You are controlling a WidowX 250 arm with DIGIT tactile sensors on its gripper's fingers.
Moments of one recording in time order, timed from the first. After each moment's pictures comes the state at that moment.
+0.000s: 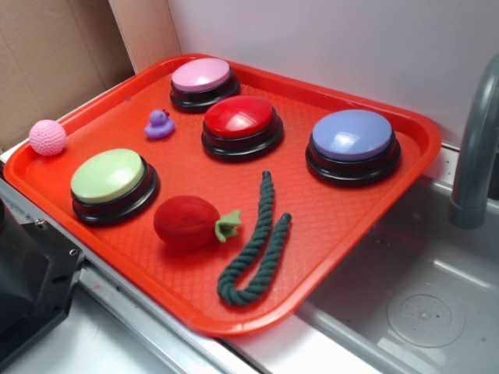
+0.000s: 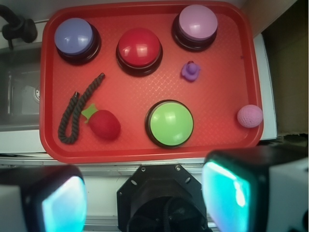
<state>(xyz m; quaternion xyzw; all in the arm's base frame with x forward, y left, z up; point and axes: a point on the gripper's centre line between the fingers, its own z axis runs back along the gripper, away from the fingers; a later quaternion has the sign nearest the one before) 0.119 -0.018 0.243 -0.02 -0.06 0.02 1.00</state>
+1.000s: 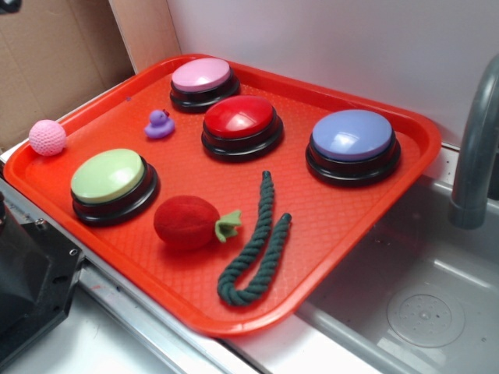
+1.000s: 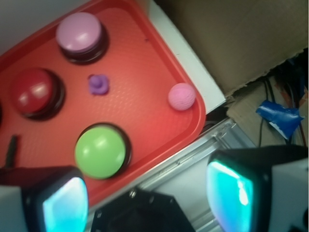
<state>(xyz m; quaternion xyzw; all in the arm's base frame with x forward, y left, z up) 0.124 0.089 0.196 0.02 -0.07 0.27 0.96</state>
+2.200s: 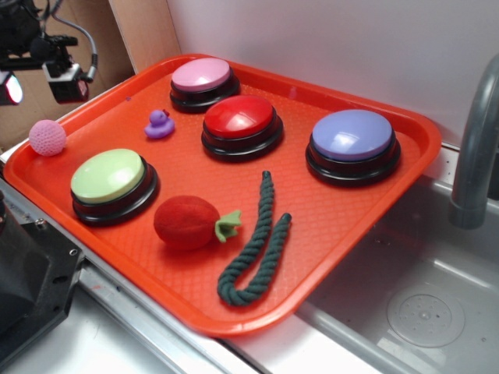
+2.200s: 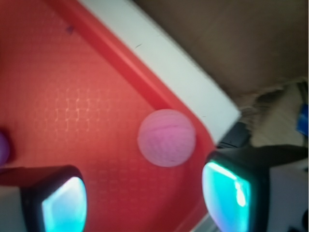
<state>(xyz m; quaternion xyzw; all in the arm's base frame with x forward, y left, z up) 0.161 0.149 0.076 0.06 -0.02 0.36 0.93</state>
